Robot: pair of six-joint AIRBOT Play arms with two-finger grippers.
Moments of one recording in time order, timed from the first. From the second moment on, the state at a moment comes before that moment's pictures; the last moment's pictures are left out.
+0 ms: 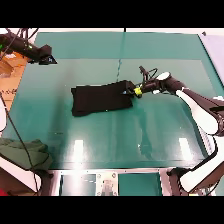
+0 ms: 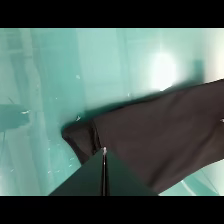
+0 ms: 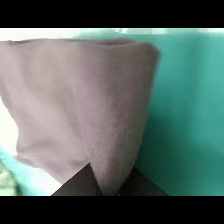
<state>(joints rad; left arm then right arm) 0.13 -1.83 2.08 1.02 -1.49 -1.40 0.13 -1.82 1.37 -0.53 1.03 1.27</state>
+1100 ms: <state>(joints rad) 0.13 -1.83 2.08 1.02 -1.50 -1.41 -1.01 -1.39 1.59 -0.67 1.35 1.43</state>
